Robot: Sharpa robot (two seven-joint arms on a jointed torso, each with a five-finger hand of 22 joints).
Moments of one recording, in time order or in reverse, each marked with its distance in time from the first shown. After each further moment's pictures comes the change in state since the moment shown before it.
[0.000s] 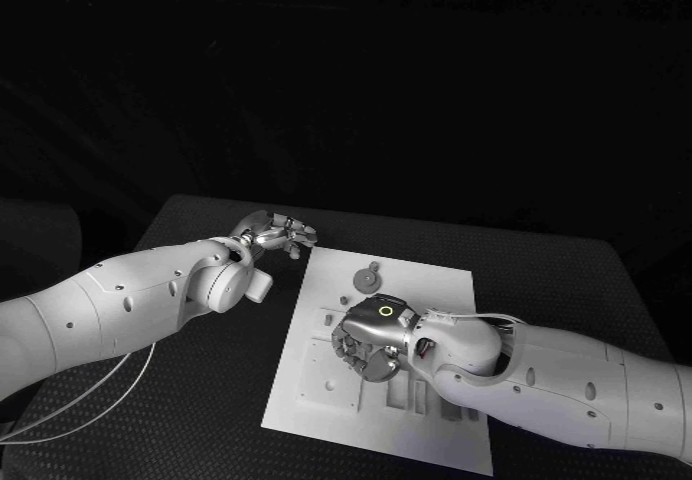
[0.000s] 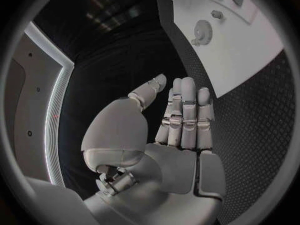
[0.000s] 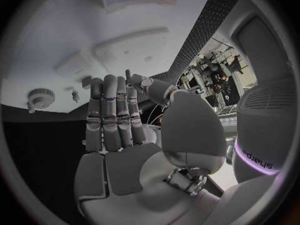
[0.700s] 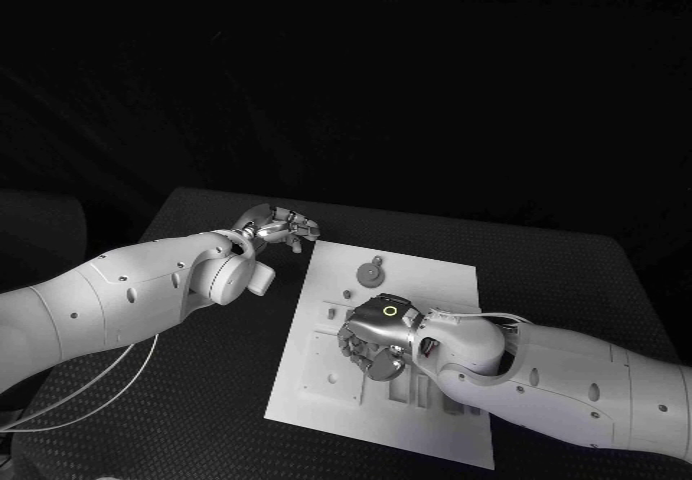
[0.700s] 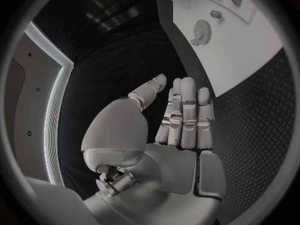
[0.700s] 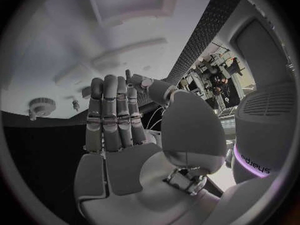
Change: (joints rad) left arm 0.000 -0.006 0.000 0.000 0.002 0.003 -0.004; left_hand 0.000 0.000 0.000 0.000 0.000 0.000 0.000 0.000 0.000 0.000 0.000 0.000 0.001 0.000 0.000 0.000 0.001 0.000 0.000 0.000 -0.004 0.000; right arm -0.012 -0.002 -0.005 -0.009 -0.022 0.020 -0.001; right_hand -0.005 0.003 -0.003 -0.003 0.005 0.000 0.000 -0.003 0.003 0.000 0.000 -0.004 0.001 0.006 -0.002 0.000 0.003 0.013 0.004 -0.004 0.000 0.000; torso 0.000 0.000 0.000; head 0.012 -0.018
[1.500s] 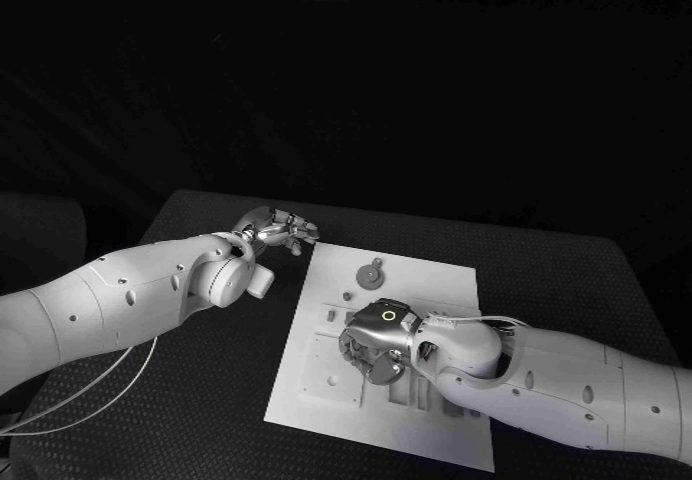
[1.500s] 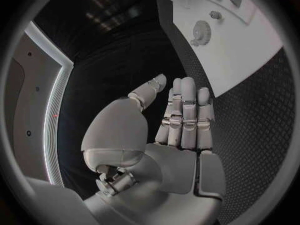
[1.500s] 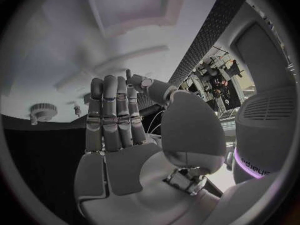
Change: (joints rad) left arm 0.000 -0.001 -0.001 0.001 0.001 0.004 -0.003; left_hand 0.000 0.000 0.000 0.000 0.000 0.000 0.000 0.000 0.000 0.000 0.000 0.000 0.001 0.000 0.000 -0.004 0.002 0.000 0.000 0.000 0.000 0.000; right arm 0.001 0.012 -0.016 -0.024 -0.009 0.005 0.001; right_hand -0.002 0.005 -0.003 -0.003 0.004 0.000 0.000 -0.004 0.001 0.000 0.000 -0.001 0.002 0.000 0.000 -0.004 0.001 -0.006 0.000 0.000 0.000 0.001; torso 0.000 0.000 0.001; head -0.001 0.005
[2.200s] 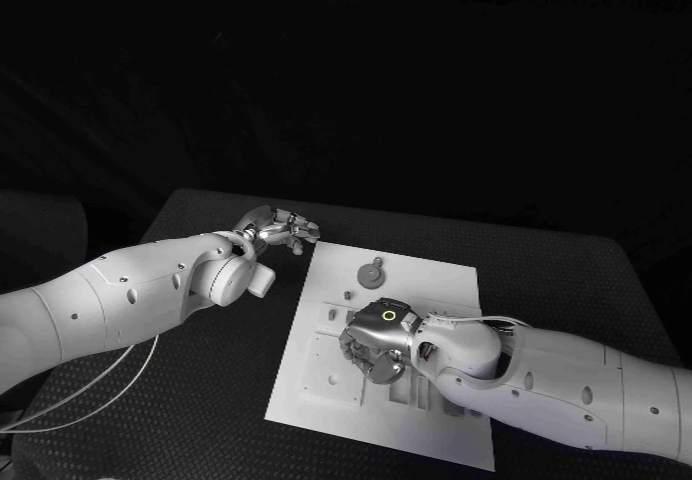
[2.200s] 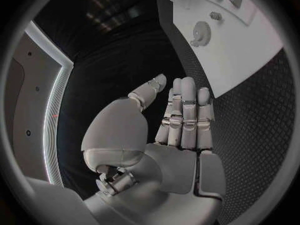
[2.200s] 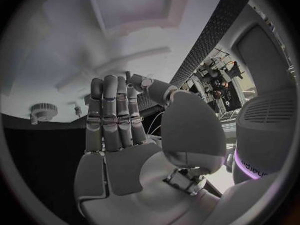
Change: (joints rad) left arm 0.000 0.000 0.000 0.000 0.000 0.005 -0.002; left_hand 0.000 0.000 0.000 0.000 0.000 0.000 0.000 0.000 0.000 0.000 0.000 0.000 0.001 0.000 0.000 0.000 0.001 0.000 0.000 0.000 0.000 0.000; right arm -0.002 0.005 -0.002 -0.006 -0.018 -0.003 -0.009; right_hand 0.000 0.000 0.000 0.000 -0.001 0.000 0.000 -0.002 0.001 0.000 0.000 0.000 0.001 0.000 0.001 0.000 0.002 -0.005 0.000 0.000 0.000 0.000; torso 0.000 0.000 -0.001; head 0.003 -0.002
